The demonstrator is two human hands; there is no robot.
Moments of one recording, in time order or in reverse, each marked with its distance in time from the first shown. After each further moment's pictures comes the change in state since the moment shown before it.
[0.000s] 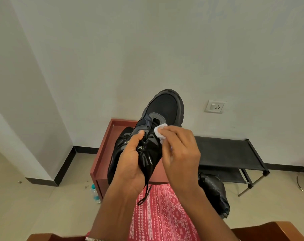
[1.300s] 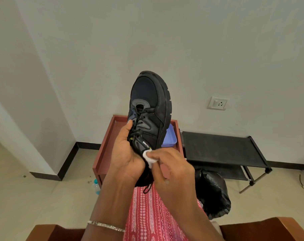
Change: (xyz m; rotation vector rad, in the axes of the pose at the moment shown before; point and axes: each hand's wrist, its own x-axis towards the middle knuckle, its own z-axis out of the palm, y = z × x) left_hand 0.023 0.013 -0.011 -0.222 -0.080 0.046; right_hand -0.042 -0.026 -0.018 0.277 -0.222 0.130
